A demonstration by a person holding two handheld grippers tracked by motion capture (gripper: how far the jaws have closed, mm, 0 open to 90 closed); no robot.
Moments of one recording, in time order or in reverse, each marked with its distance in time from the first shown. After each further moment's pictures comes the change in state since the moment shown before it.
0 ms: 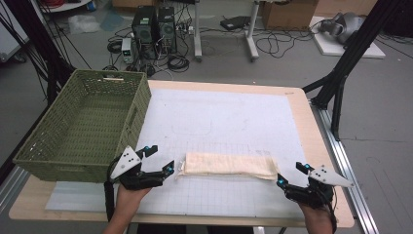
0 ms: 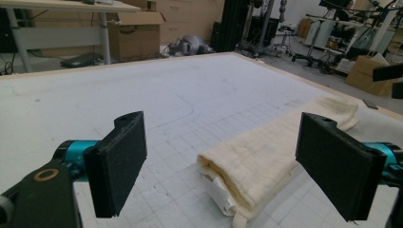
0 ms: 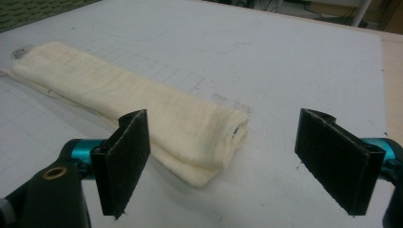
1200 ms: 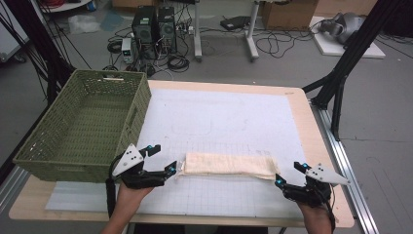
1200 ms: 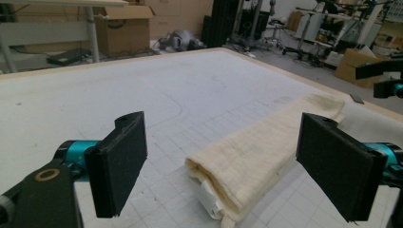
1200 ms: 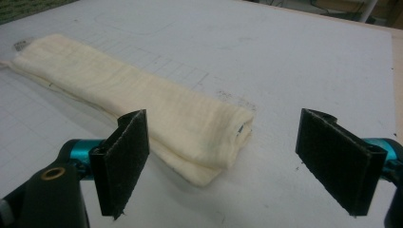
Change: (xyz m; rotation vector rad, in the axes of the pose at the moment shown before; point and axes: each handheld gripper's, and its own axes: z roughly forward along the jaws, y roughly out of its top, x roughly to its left) left arm -0.003 0.008 0.005 0.031 -0.043 0.015; right arm -0.001 0.001 0.003 0.023 0.010 -0.014
